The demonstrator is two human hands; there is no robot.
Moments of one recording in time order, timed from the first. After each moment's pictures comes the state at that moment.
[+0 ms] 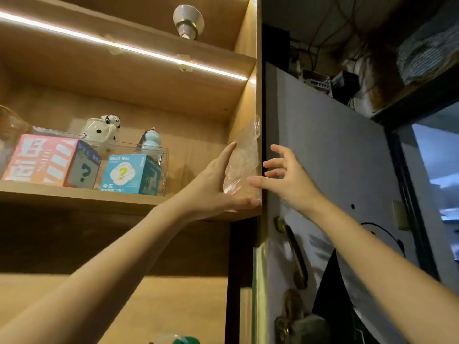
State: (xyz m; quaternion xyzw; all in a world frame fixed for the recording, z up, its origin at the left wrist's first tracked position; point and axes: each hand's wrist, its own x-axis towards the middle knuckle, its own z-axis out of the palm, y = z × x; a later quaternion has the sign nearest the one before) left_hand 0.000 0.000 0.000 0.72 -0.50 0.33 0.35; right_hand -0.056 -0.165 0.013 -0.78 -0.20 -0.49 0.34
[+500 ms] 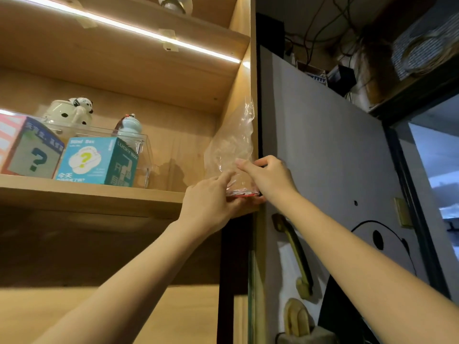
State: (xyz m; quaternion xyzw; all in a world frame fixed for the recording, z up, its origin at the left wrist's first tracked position) left_hand 0.070 -0.057 -0.018 0.74 -0.35 0.52 0.24; right_hand 0.027 -0.174 0.021 -0.77 -0.06 -0.53 0.35
